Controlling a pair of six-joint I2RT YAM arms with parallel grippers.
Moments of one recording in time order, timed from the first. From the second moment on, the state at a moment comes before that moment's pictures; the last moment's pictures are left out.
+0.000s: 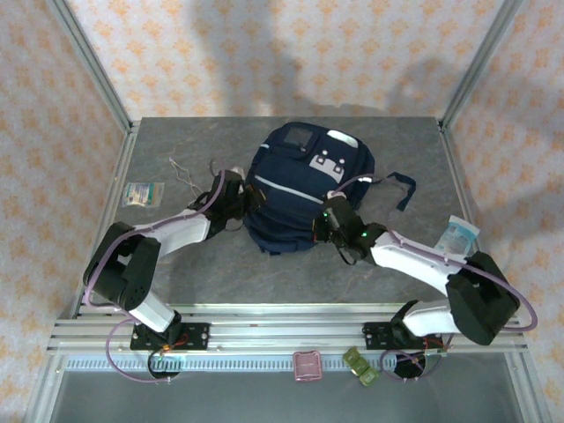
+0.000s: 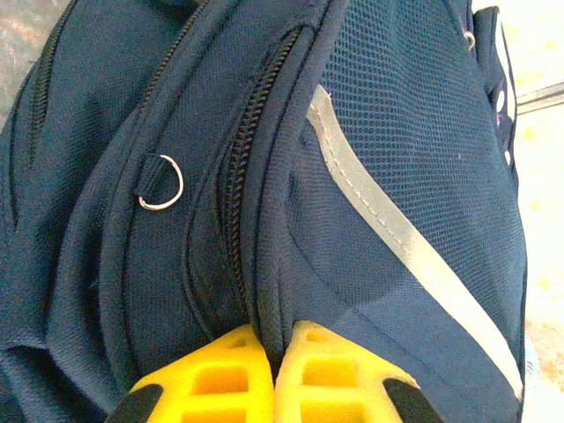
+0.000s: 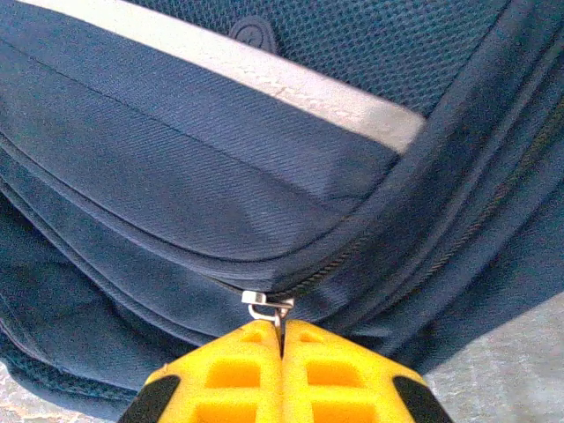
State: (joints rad) left arm -0.40 1.59 0.85 0.11 0.15 -0.90; right arm 0.70 1.31 0.71 -0.20 0.12 0.61
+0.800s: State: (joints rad) left arm -0.49 1.56 0.86 0.03 0.10 -0.86; right arm 0.80 1.58 0.89 -0.08 0.02 0.60
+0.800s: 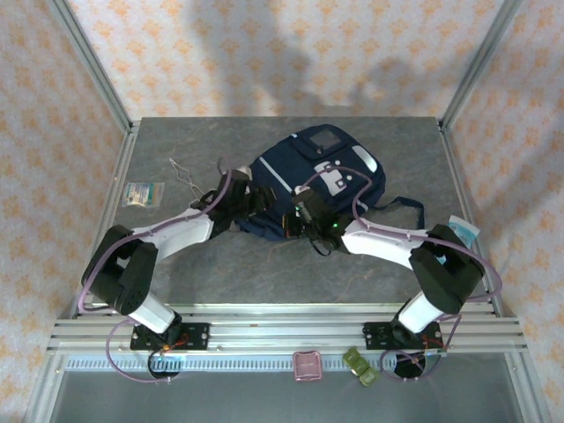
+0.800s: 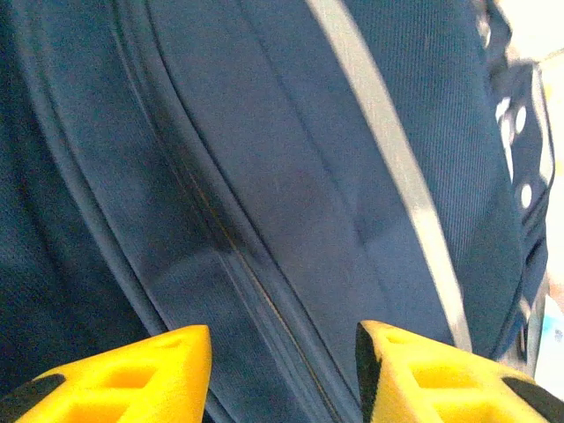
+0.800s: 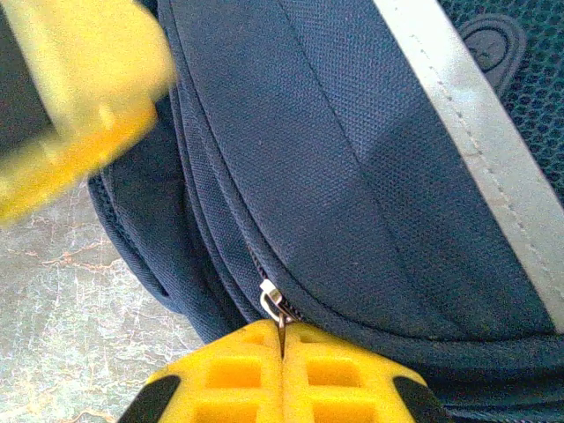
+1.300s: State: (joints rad) left arm -0.55 1.74 0.99 0.07 0.10 -0.89; right arm 0.79 1.58 0.89 -0.07 0.07 0.60
